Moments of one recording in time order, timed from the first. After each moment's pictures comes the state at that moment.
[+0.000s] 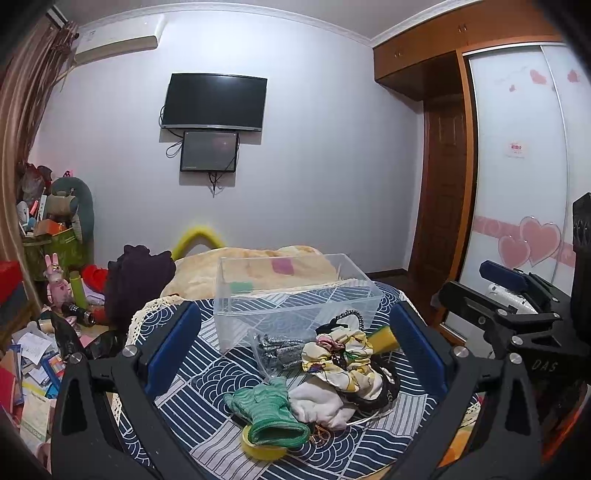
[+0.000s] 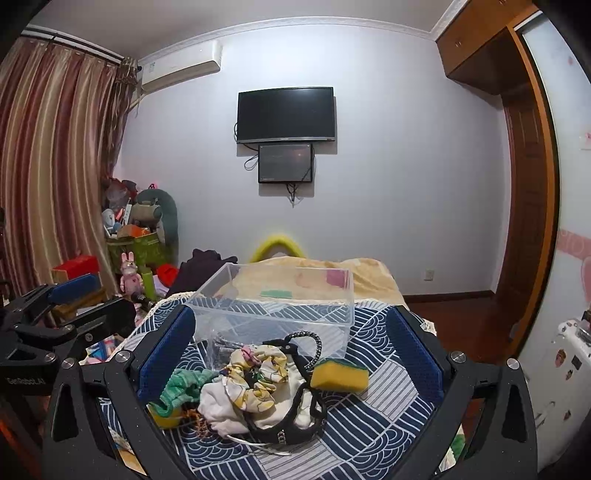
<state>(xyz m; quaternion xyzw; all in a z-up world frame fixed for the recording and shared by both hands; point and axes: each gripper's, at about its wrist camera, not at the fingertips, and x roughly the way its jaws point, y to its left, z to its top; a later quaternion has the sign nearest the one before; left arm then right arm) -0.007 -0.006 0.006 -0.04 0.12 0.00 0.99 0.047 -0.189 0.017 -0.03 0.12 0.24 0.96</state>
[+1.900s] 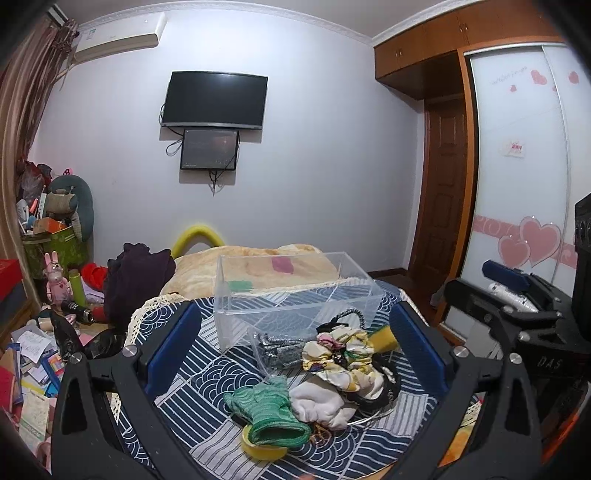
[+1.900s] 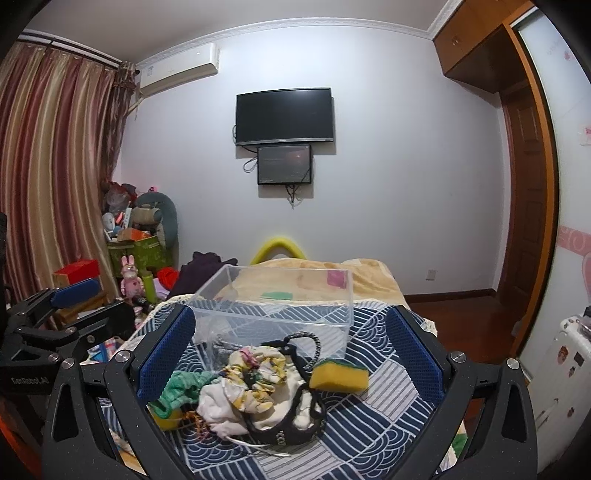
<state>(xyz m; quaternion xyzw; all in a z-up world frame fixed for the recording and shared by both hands) -0.004 -0.003 0.004 -0.04 0.13 0.00 0.99 0.050 -0.194 0.014 -0.02 0.12 0.24 0.96</state>
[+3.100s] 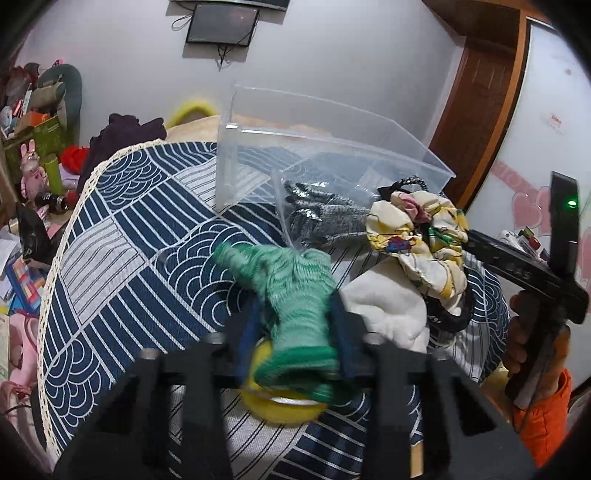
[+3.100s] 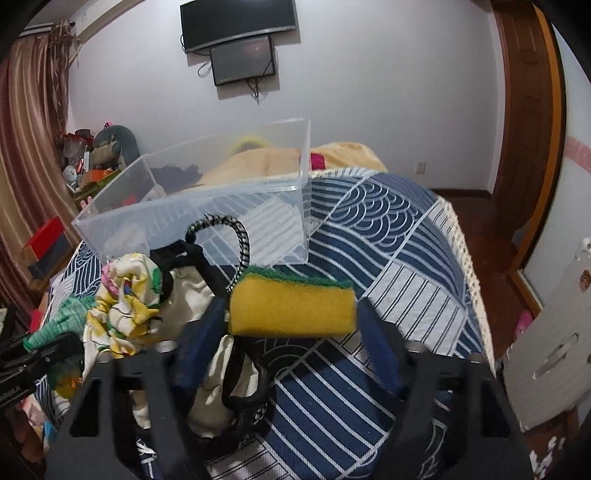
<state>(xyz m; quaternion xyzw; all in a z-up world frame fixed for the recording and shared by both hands) 0.072 0.037 -0.116 -0.12 0.33 -0.03 0.93 0.157 -0.206 -0.081 -0.01 0.33 0.20 0.92</state>
